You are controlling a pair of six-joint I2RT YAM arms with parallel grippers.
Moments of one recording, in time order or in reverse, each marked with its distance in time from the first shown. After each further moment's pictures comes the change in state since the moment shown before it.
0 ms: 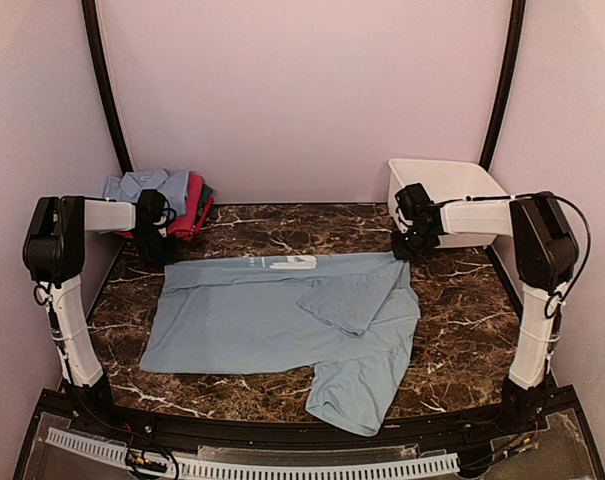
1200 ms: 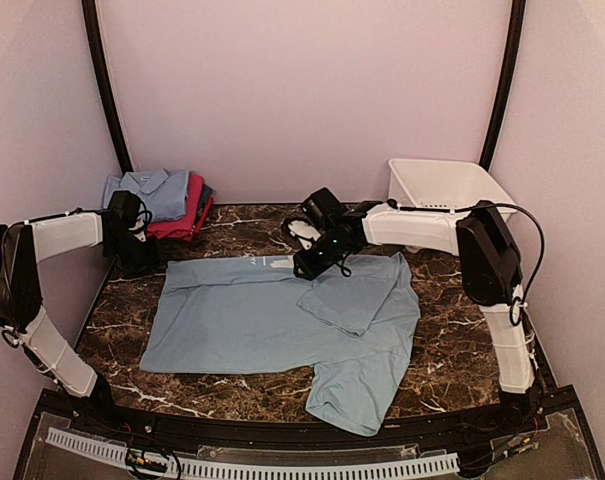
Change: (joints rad) left arm 0.008 -0.432 -0.314 -0.064 0.183 -0.230; right arm 0.403 0.254 0.457 -0.132 -0.301 -0.229
